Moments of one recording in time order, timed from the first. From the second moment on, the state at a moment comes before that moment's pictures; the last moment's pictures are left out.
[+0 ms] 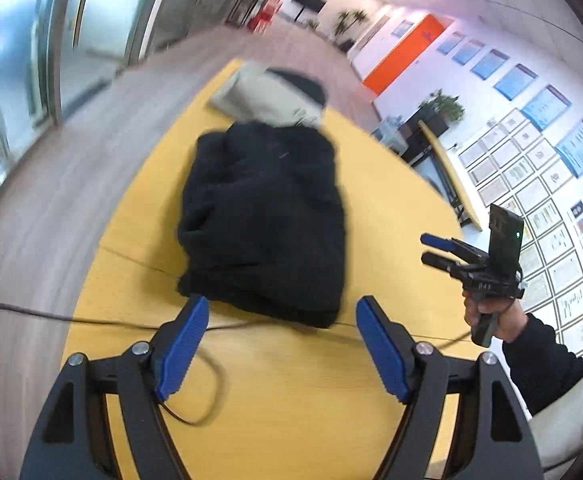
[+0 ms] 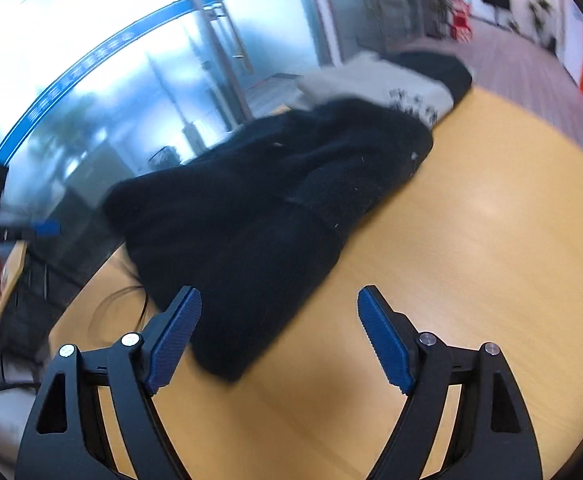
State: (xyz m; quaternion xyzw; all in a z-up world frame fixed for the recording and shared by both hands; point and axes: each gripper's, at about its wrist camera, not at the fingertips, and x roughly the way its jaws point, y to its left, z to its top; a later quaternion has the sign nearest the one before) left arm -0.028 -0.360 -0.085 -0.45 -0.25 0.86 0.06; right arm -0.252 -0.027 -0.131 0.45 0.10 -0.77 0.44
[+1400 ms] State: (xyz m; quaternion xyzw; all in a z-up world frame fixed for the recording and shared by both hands) left arm -0.040 -0.172 -0.037 -0.47 -0.10 0.84 -0.23; right arm -0.147 -0.049 -0.048 0.46 0.26 -0.77 0.36
